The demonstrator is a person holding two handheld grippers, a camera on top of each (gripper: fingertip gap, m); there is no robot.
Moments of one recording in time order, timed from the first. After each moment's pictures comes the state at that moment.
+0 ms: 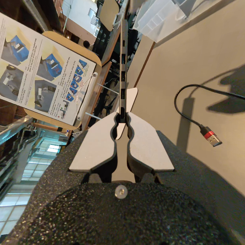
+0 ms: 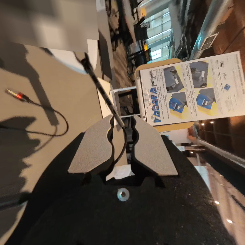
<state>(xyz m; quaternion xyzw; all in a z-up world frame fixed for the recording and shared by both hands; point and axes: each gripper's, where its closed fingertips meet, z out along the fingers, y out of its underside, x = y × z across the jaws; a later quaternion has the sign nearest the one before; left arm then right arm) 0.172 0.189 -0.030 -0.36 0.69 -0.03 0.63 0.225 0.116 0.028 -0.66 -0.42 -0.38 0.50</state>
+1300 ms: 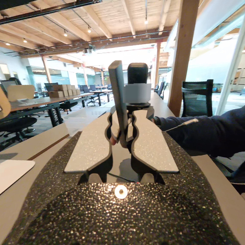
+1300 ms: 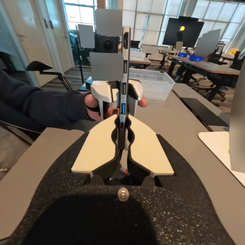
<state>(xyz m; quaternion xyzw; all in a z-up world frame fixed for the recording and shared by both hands) 0.150 0.114 0.031 -0.30 0.55 -0.67 0.40 0.133 0.128 0.000 -0.67 -0.32 0.24 0.63</state>
